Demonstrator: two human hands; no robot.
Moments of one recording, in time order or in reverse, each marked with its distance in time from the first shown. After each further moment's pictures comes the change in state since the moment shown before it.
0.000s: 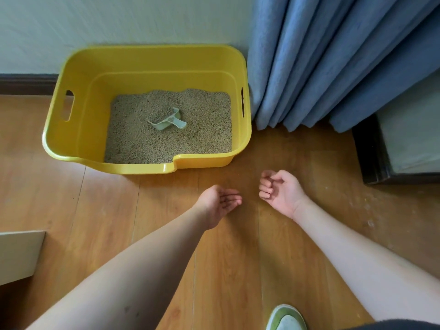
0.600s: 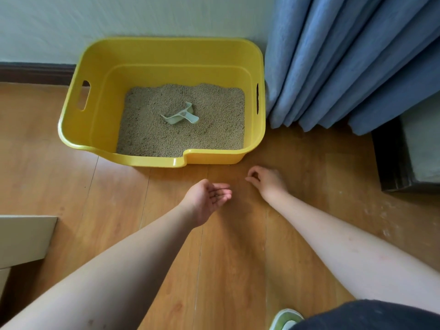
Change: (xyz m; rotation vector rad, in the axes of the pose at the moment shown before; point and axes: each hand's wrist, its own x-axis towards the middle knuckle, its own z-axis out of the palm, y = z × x) left_hand -0.008 0.014 -0.042 -0.063 0.007 0.089; right_hand 0.064 0.024 0.015 -1.716 0.212 -0.421
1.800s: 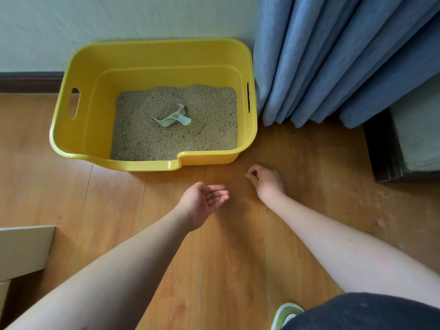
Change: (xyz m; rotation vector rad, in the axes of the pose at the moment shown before) left_hand -0.008 0.000 -0.001 -0.029 -0.020 -0.010; right_hand -0.005 0.006 0.008 0.066 0.063 0.179
